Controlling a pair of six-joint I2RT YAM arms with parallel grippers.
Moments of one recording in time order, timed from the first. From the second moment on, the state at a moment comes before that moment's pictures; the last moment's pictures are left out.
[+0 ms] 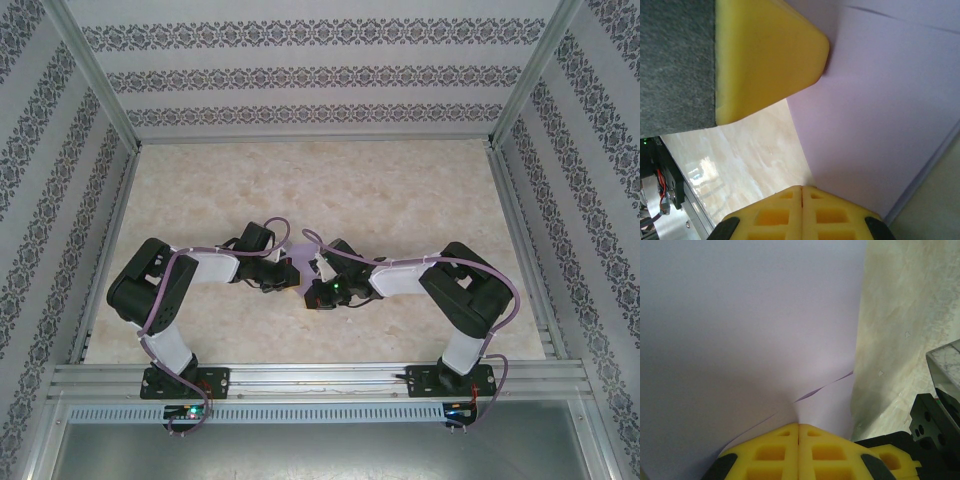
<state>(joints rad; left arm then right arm) -0.44 1.73 0.72 -0.04 0.65 -0.65 0.80 1.76 0.76 0.00 -0.57 0.71</state>
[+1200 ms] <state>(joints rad) -0.44 1.74 0.73 -0.05 0.65 -0.65 0.79 1.68 0.77 -0.01 -0.54 0.74</state>
